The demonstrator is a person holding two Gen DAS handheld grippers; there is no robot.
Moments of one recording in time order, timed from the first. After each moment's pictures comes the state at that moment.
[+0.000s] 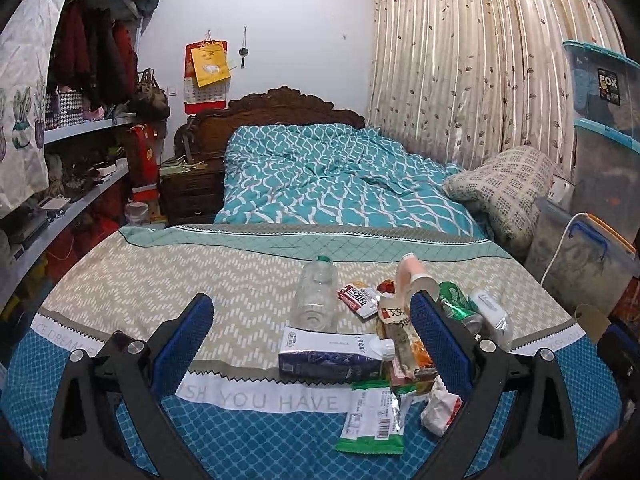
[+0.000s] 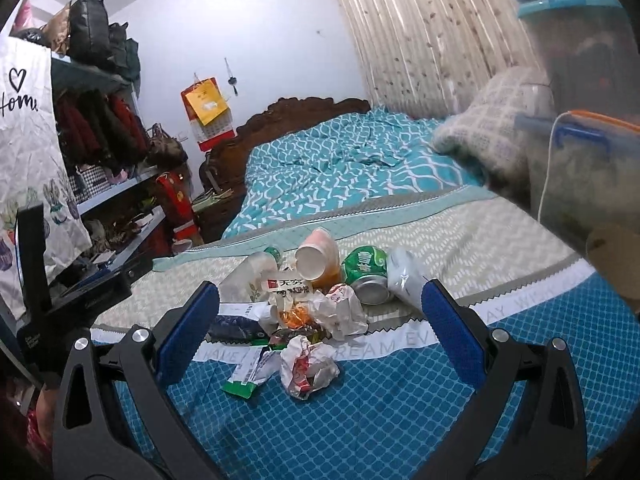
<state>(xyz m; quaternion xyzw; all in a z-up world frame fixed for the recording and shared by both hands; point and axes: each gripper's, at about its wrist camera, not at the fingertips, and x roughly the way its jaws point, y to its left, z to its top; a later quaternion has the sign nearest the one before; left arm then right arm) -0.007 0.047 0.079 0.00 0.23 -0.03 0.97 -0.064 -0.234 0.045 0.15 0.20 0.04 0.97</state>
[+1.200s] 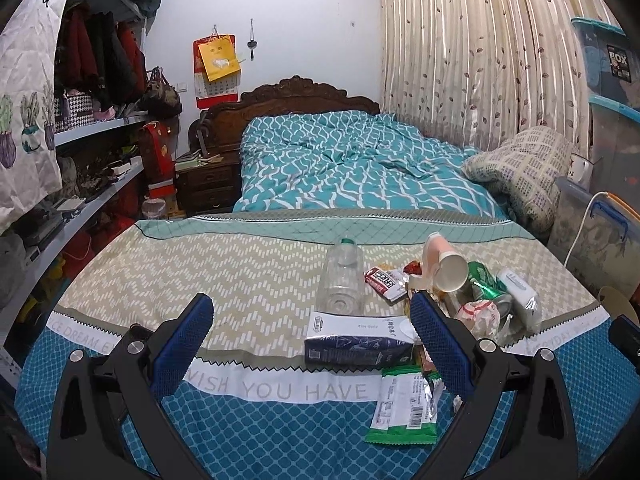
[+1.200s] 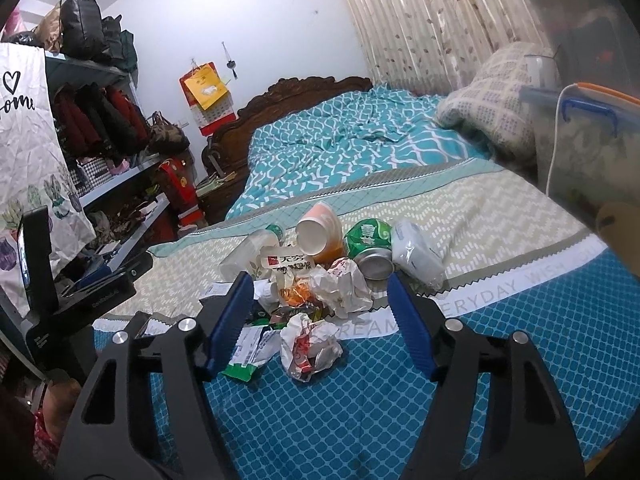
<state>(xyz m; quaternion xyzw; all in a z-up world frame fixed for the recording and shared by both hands) 0.001 0.052 0.055 0.02 0.25 0.00 0.97 -0.056 -0.235 0.028 0.17 0.24 0.06 0.96</state>
